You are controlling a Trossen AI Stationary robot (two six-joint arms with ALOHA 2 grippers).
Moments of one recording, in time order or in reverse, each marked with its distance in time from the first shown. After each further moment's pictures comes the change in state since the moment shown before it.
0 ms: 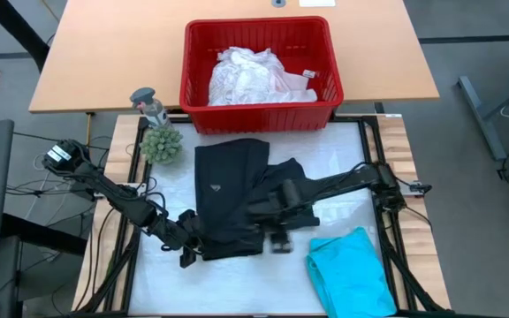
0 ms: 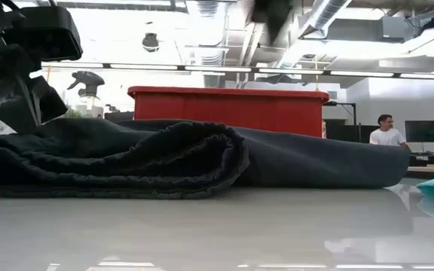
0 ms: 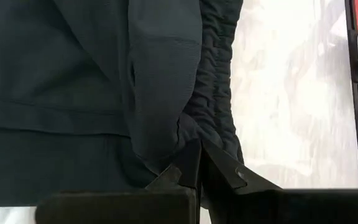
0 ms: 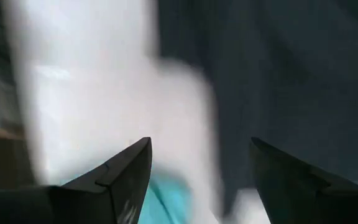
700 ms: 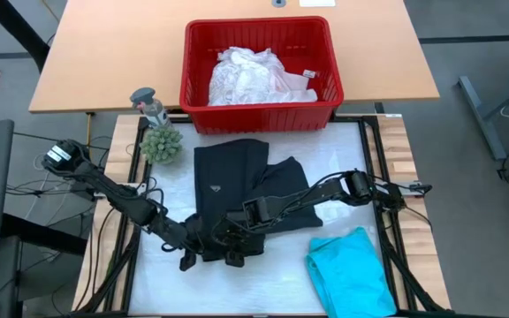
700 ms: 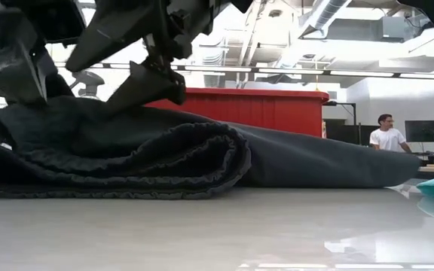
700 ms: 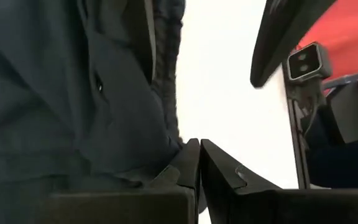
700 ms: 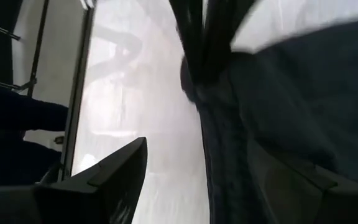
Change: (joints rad) left arm 0.013 -0.002 0.000 0.147 0.094 0.028; right arm -0.046 0.239 -0.131 0.928 -0.204 0.129
